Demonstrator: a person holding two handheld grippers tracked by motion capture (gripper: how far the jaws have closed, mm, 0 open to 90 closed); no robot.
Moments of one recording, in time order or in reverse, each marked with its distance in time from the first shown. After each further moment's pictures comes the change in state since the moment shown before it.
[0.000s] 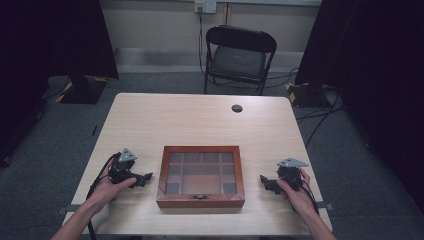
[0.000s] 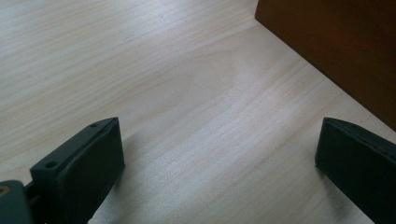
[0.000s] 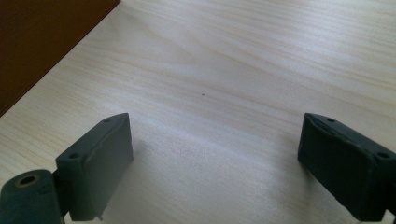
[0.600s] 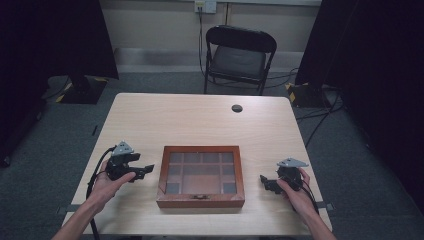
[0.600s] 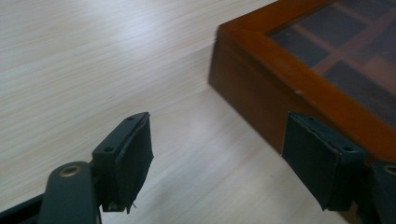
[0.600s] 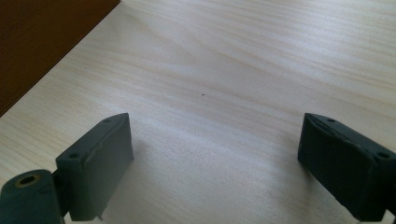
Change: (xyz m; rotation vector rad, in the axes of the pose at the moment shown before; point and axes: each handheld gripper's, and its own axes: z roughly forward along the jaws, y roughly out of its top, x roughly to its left) left arm -0.016 0.036 -0.039 -0.118 -0.145 -0.073; right arm 0.000 0.000 0.000 0.000 0.000 0.000
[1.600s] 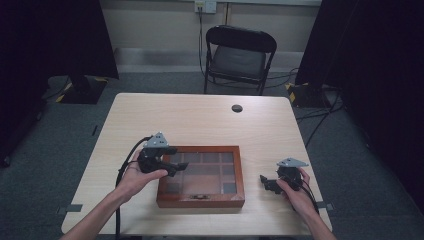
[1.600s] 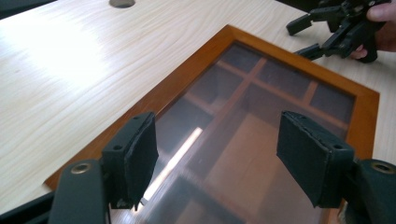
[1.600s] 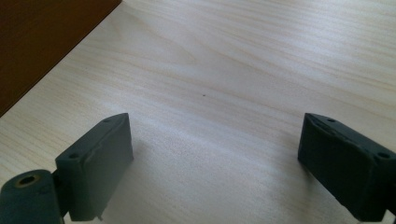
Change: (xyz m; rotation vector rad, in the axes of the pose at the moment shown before) left arm -0.079 0.073 0.029 -0.014 -0.205 0.211; right arm 0.000 0.000 0.000 0.000 0.005 -0.004
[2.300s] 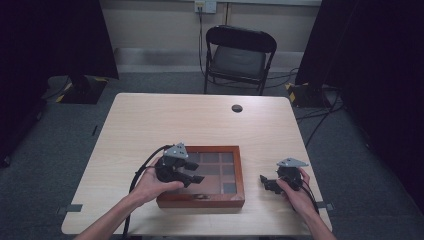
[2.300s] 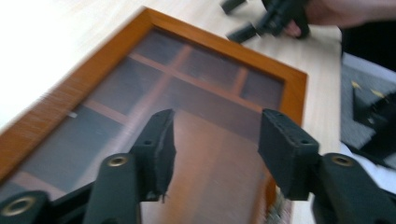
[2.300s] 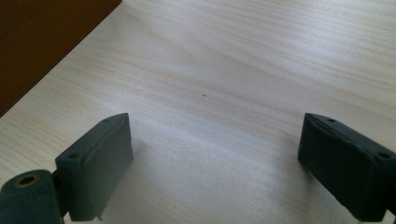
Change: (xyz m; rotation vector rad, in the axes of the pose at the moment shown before) left arm -0.037 0.001 0.026 0.086 -0.213 0.063; right arm 0.000 0.000 0.000 0.000 0.000 0.000
